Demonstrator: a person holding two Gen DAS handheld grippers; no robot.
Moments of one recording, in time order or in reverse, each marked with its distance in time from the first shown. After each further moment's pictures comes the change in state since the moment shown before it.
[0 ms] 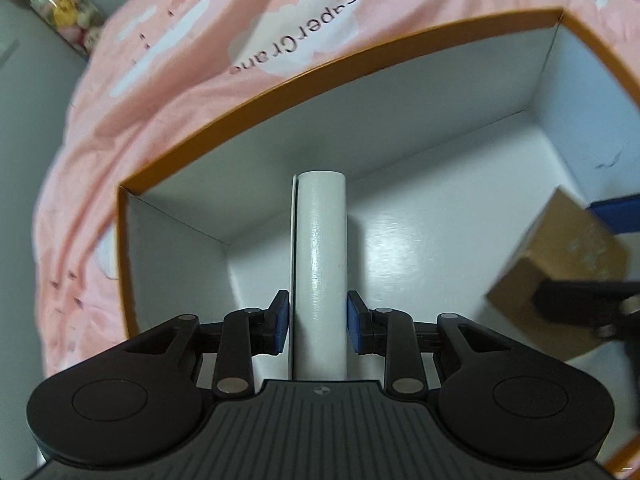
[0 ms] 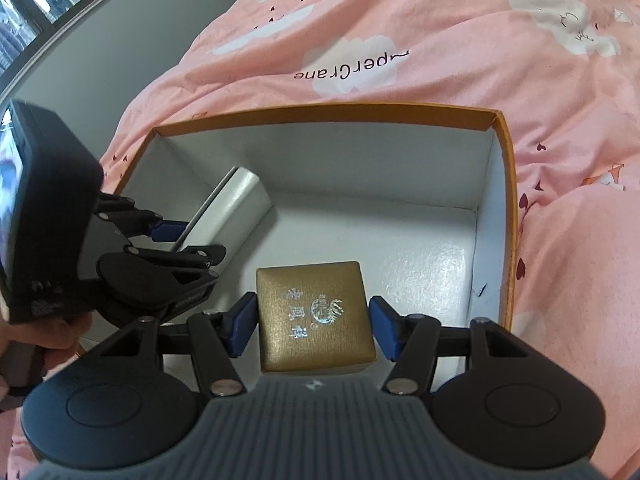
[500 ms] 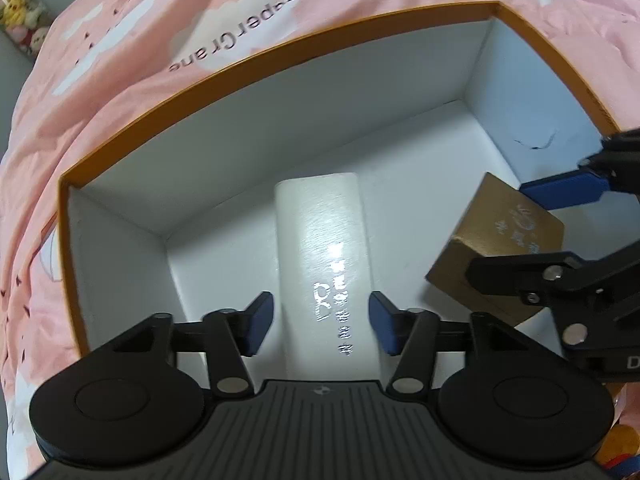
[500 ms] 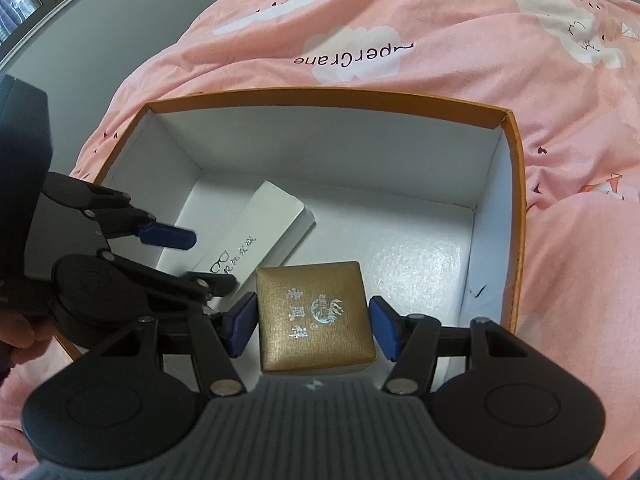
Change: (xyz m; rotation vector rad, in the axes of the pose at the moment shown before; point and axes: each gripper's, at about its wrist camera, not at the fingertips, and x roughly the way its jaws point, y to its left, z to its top) left arm -0.002 -0.011 -0.014 0.078 -0.017 -0.158; right arm 0.011 0.004 -0.001 -0.051 0.037 -0.044
